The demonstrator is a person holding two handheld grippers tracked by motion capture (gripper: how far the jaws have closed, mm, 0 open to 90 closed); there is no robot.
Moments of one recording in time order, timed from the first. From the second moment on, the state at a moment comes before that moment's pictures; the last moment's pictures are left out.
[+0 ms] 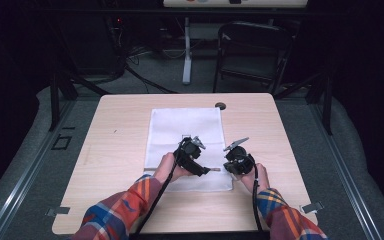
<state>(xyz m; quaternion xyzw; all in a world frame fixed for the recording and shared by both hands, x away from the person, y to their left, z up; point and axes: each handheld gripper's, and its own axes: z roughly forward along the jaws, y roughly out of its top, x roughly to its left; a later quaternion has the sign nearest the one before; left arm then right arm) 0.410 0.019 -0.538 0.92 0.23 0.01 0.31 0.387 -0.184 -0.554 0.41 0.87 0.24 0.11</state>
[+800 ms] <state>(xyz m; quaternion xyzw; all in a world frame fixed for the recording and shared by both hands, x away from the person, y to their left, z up) 0.409 -0.009 -0.560 0.93 0.19 0.01 0.30 0.382 -0.175 -0.561 0.38 0.88 0.26 0.11</state>
